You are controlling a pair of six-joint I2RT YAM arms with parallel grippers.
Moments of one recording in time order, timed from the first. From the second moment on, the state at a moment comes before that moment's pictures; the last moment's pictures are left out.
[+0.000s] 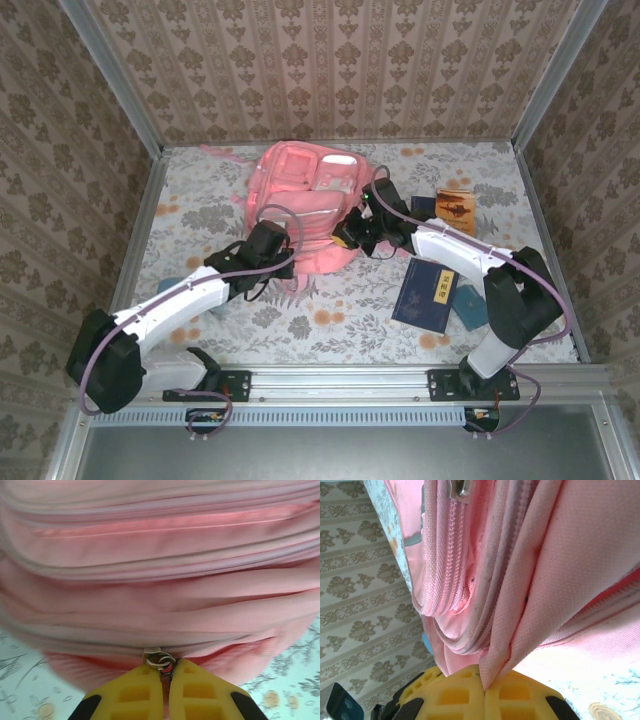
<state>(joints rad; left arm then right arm) -0.72 1.22 0.78 -0.45 -0.13 -0.51 0.53 1.63 1.13 -0.29 -0.44 1.22</state>
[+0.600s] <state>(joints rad) -0.55 1.23 0.74 -0.43 0.01 -0.45 0.43 1.63 1.12 -0.38 -0.49 0.92</state>
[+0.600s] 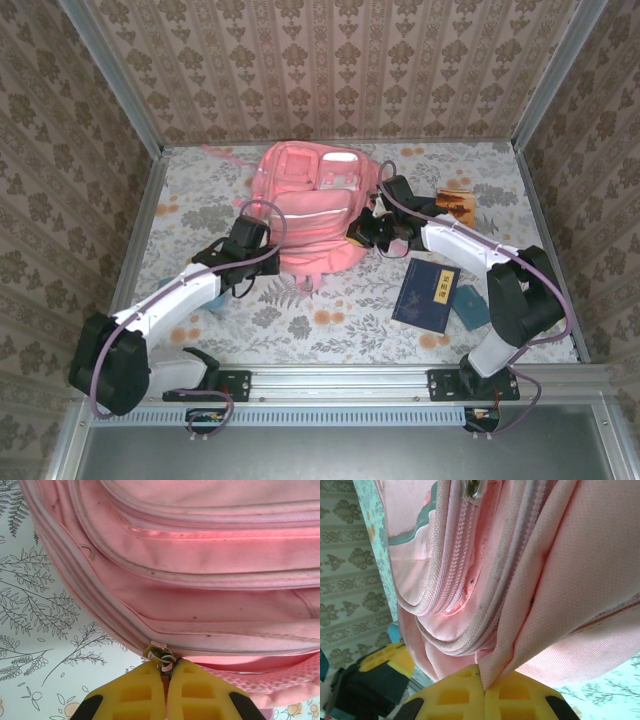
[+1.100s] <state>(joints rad) -0.55 1.24 0.65 -0.22 0.20 -0.38 0.33 1.49 1.10 -0.52 -0.35 0.79</state>
